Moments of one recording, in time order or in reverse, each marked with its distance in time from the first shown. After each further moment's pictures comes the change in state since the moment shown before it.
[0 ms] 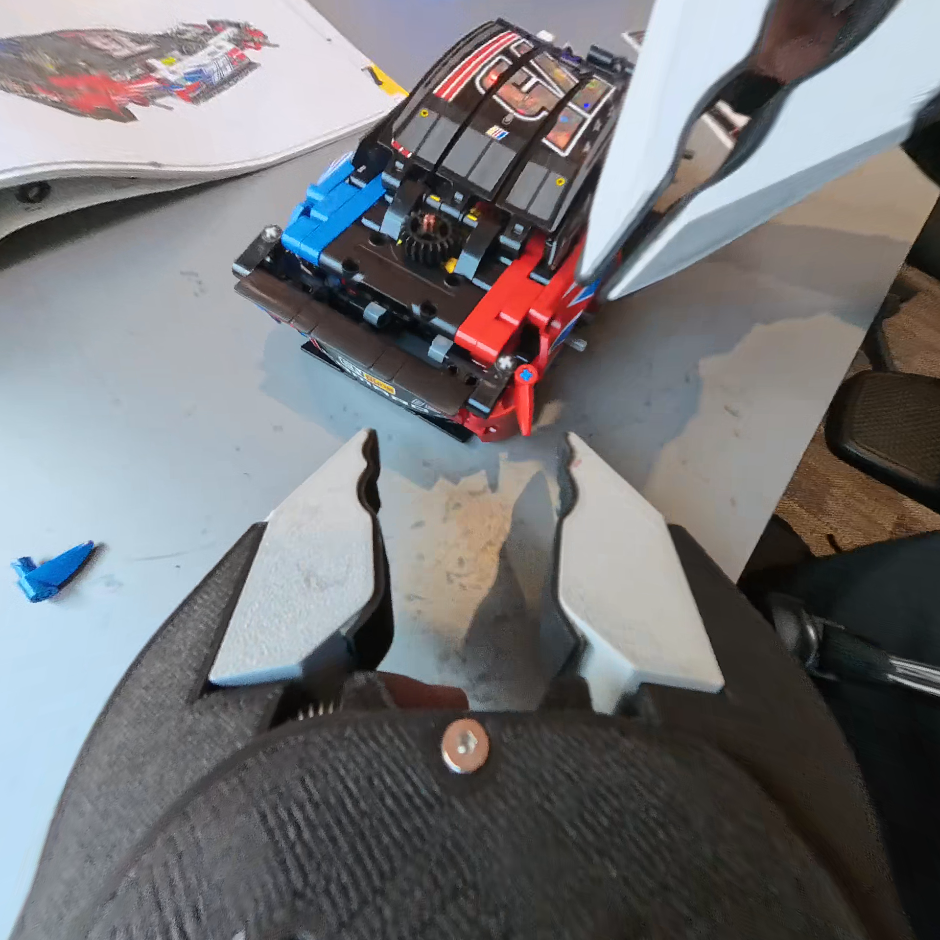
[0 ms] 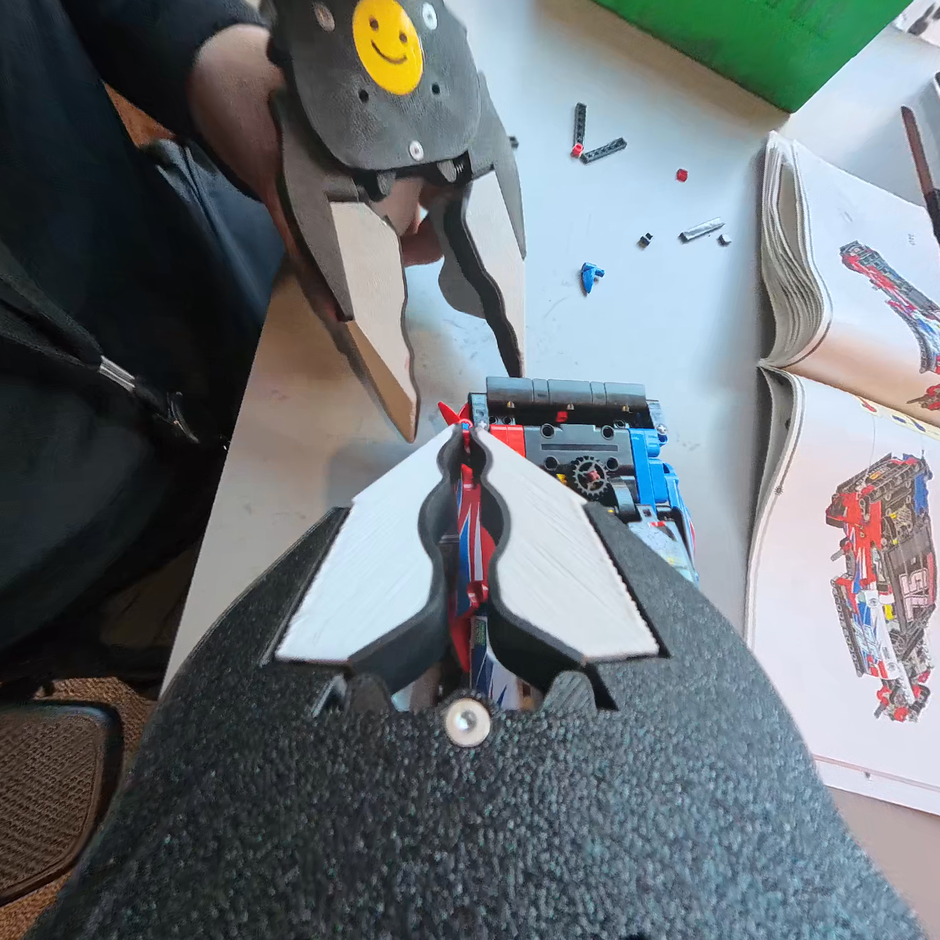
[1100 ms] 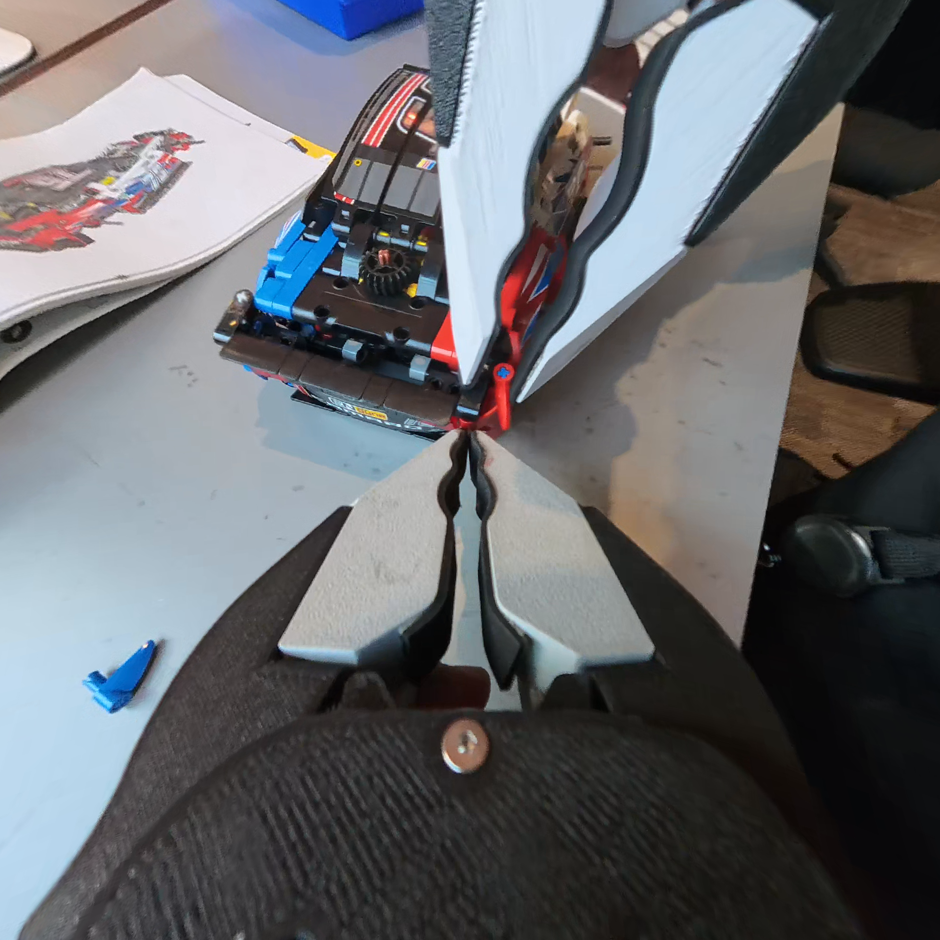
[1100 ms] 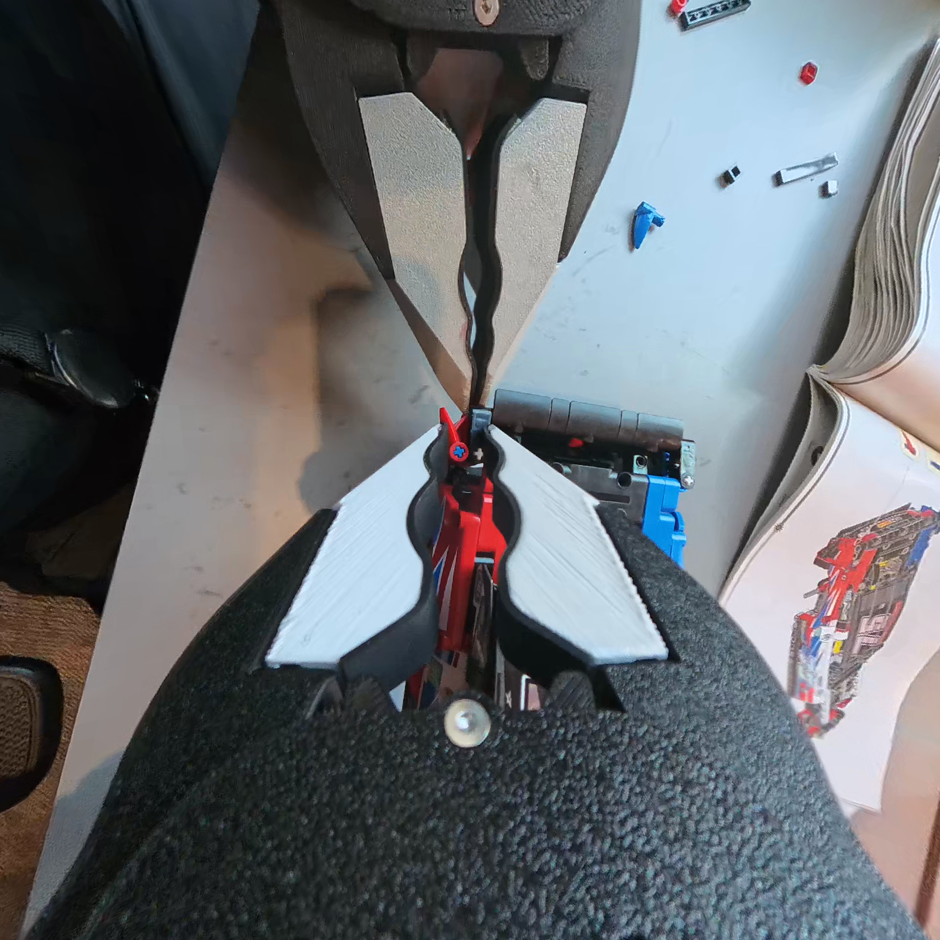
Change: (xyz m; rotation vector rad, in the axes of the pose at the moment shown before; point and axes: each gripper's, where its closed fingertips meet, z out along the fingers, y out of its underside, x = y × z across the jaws) left arm -0.002 -0.008 -0.004 0.038 0.148 0.213; right arm 0.007 0.013 0.040 -0.280 -0.063 -0.137
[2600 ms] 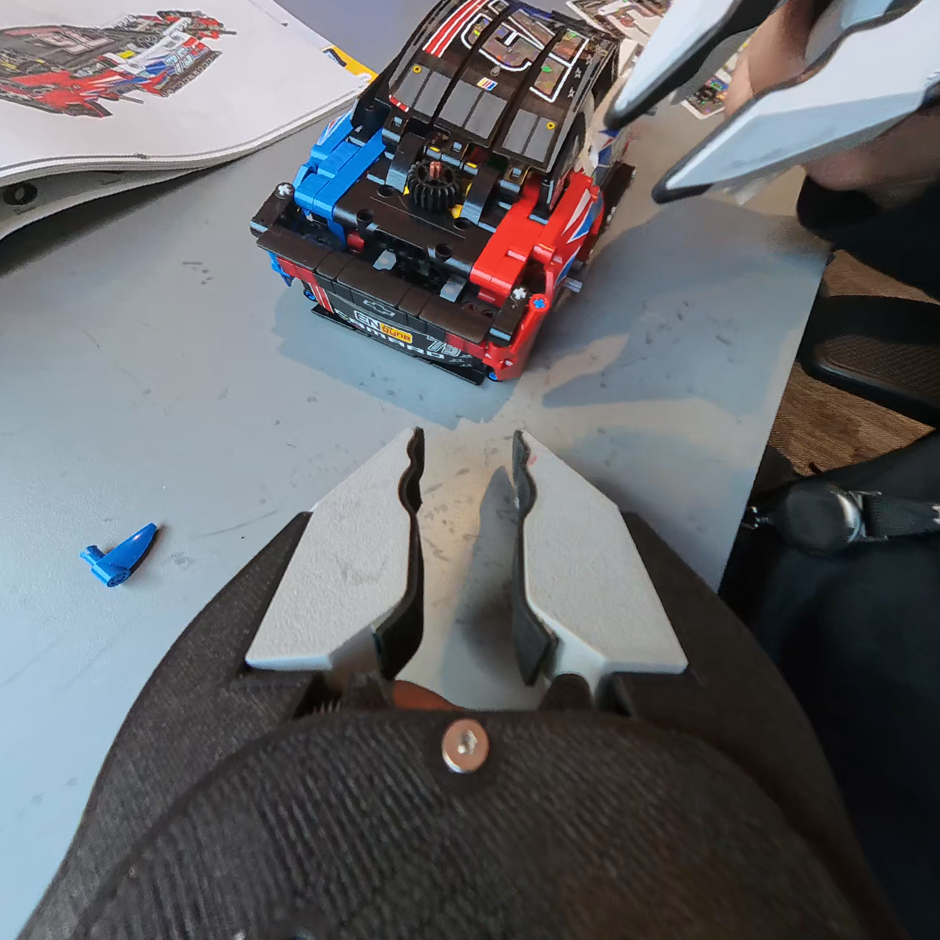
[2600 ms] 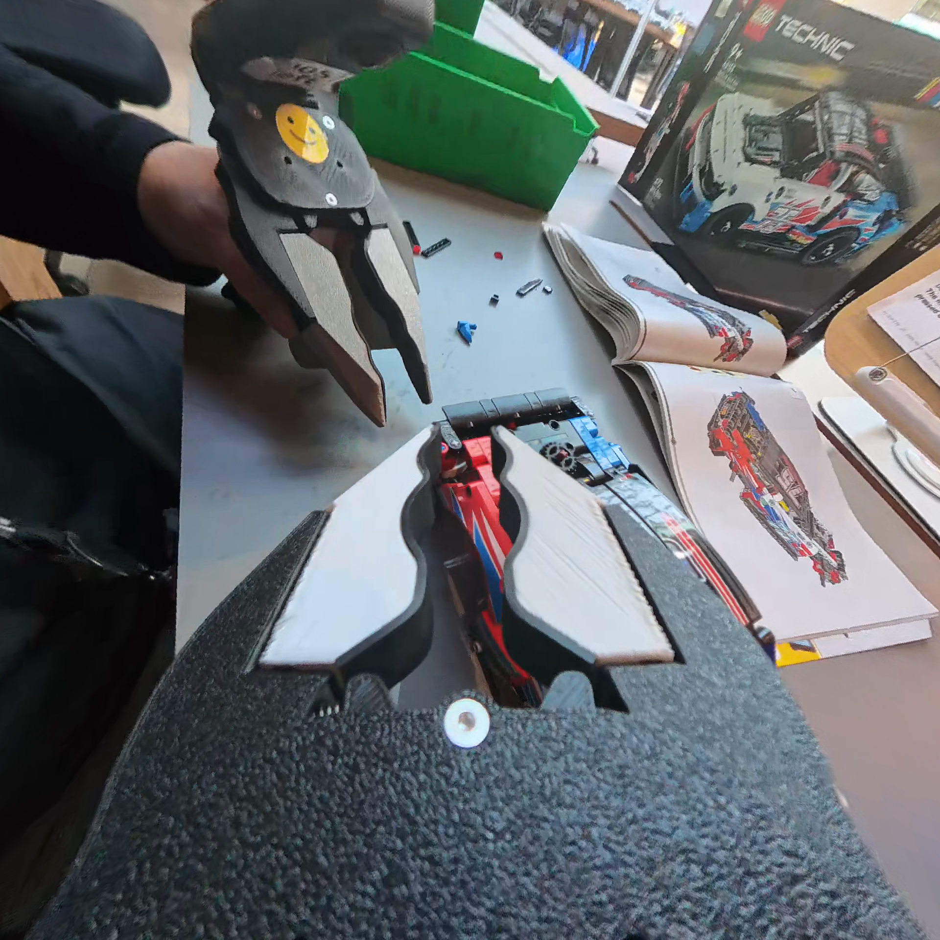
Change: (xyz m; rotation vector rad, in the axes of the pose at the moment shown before) left arm -0.007 0.022 -0.019 -0.043 -0.023 -0.139; right arm 0.000 0.000 -0.056 0.495 0.467 0.339
